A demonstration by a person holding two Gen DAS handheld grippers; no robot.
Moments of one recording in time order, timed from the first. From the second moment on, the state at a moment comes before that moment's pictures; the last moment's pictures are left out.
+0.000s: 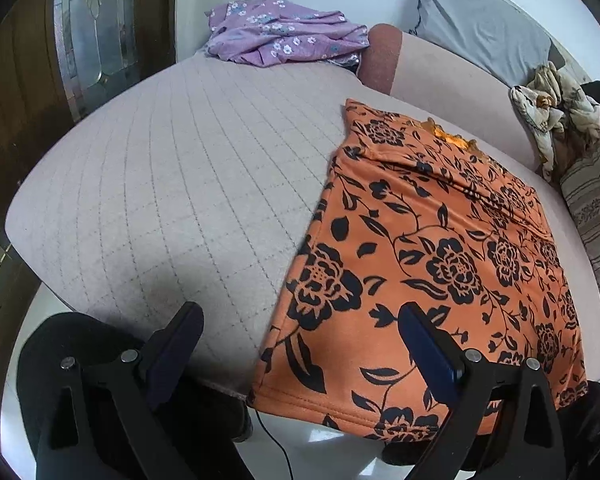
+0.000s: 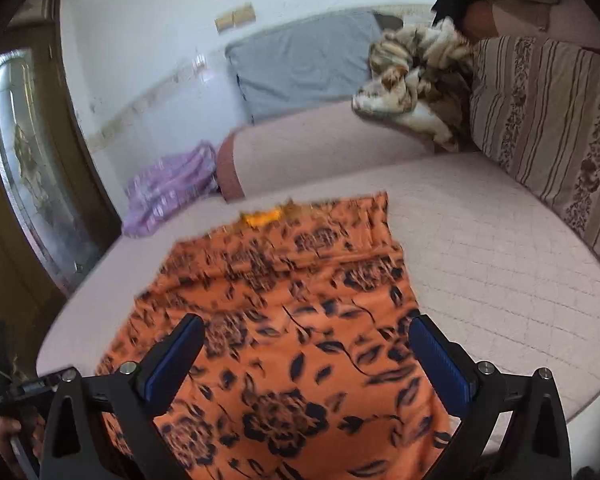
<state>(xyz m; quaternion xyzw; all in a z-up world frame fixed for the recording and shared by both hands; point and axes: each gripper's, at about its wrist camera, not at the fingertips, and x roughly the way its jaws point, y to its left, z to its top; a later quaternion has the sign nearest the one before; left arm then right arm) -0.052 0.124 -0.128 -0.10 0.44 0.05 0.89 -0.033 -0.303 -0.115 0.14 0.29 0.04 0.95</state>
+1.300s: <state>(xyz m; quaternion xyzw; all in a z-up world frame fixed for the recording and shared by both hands) -0.039 0.130 -0.178 -0.11 0.53 0.03 0.84 -0.022 -0.398 -0.221 0.32 0.53 0.15 0.77</state>
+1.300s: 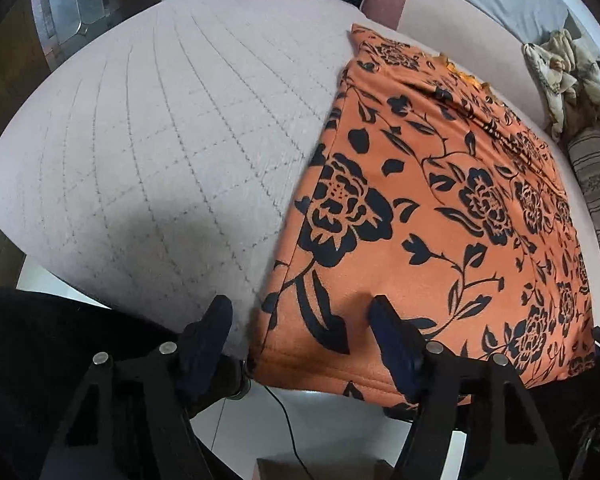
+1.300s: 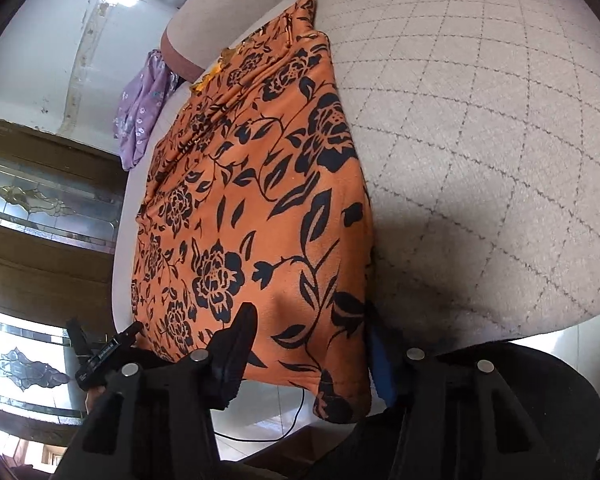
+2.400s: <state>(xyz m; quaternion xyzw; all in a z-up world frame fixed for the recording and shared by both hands) -0.032 0.128 -0.153 -0.12 0.52 -0.04 0.84 -0.017 -0.392 -0.221 0.33 0.53 0.17 0.76</state>
